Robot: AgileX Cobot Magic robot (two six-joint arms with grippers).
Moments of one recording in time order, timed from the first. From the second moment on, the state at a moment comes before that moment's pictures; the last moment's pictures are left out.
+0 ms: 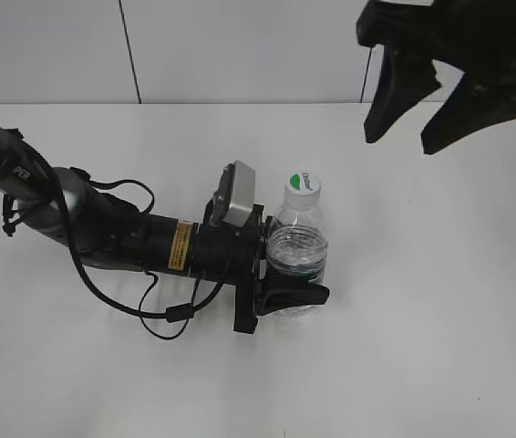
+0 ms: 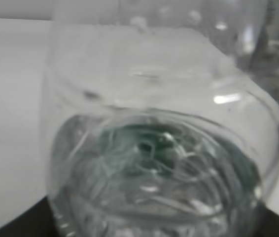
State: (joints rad) left arm -0.45 2.39 -1.19 1.34 -1.19 -0.51; right arm 0.49 1.56 -1.44 0.23 1.21 0.31
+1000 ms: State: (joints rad) left arm -0.45 2.39 -1.19 1.34 -1.17 -0.51; right arm 0.61 1.84 -1.62 0.20 1.22 0.49
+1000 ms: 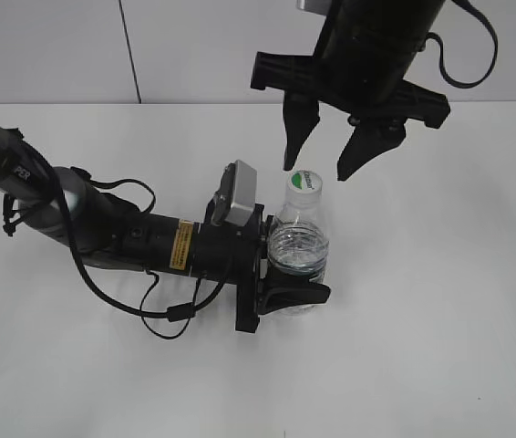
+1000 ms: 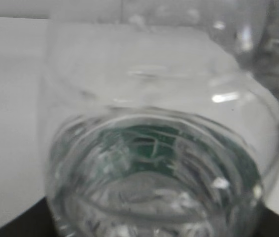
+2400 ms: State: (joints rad) left arm -0.45 2.39 -1.19 1.32 -1.15 -0.51; right arm 0.64 1.89 -1.62 0.18 1.22 0.55
